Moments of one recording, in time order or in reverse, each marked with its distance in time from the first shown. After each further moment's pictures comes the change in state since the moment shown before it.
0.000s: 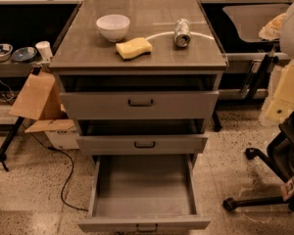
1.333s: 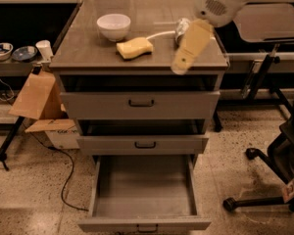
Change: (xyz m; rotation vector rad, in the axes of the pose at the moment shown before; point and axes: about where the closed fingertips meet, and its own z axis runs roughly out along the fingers) arm -0.125 -0.087 0.057 0.003 -0.110 0.184
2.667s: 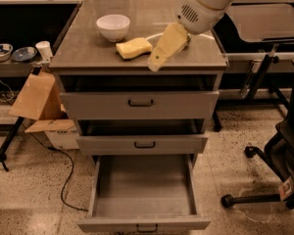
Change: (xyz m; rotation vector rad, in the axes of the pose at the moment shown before) arm -0.025 0.002 0.031 0.018 -0.029 0.283
